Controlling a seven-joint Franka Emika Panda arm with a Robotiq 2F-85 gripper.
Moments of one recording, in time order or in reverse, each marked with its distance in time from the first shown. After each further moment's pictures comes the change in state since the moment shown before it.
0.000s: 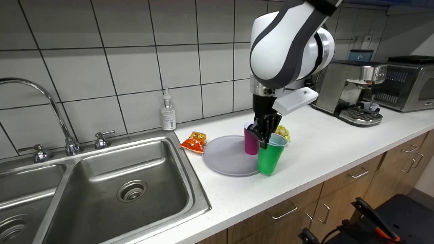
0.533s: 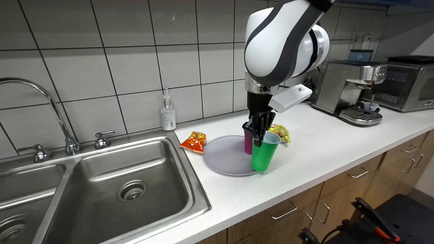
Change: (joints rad) arm 0.014 0.000 0.017 0.021 0.009 0.000 -0.045
